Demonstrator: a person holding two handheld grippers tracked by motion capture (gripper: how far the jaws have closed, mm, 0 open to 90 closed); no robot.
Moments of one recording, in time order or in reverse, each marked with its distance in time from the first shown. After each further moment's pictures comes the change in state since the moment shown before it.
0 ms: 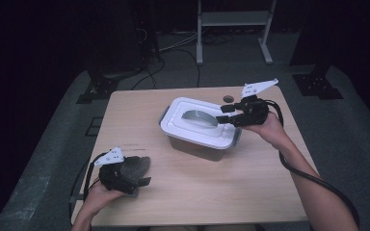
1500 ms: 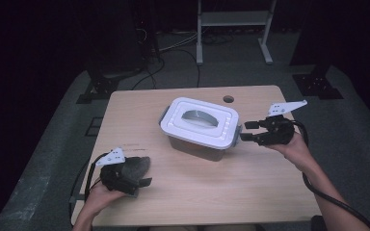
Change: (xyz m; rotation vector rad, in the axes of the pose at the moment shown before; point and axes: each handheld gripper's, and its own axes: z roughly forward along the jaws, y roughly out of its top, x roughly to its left) left arm -0.002 0.000 0.003 0.002 -0.002 -0.006; right arm 0.006 -0.070 -0.048 0.004 -0.045 0.096
